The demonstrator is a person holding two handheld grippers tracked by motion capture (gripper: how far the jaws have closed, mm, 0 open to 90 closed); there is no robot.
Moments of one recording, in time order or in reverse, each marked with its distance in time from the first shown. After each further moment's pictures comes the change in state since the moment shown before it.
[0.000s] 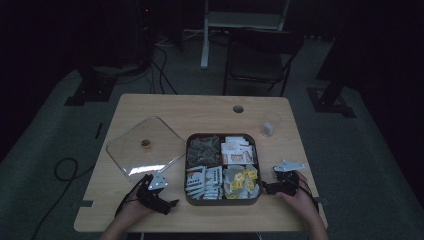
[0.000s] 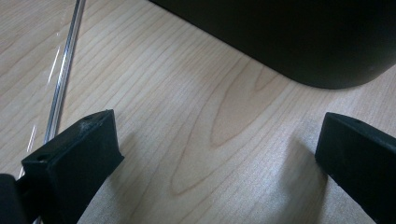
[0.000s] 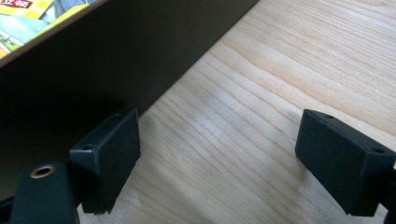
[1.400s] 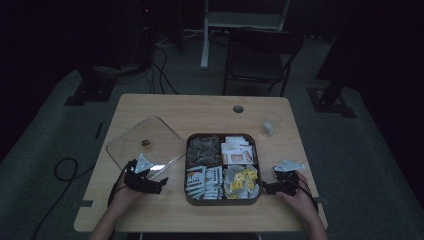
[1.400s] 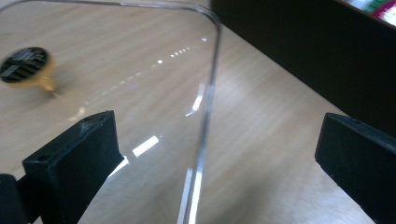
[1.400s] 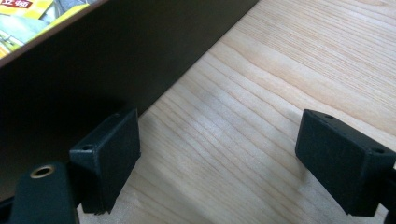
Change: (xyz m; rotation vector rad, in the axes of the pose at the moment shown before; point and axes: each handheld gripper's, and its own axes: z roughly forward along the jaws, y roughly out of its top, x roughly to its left) left arm 0.047 0.014 -0.028 -0.091 0.211 -0.162; right arm 0.000 0.000 0.000 0.001 0.000 0.000
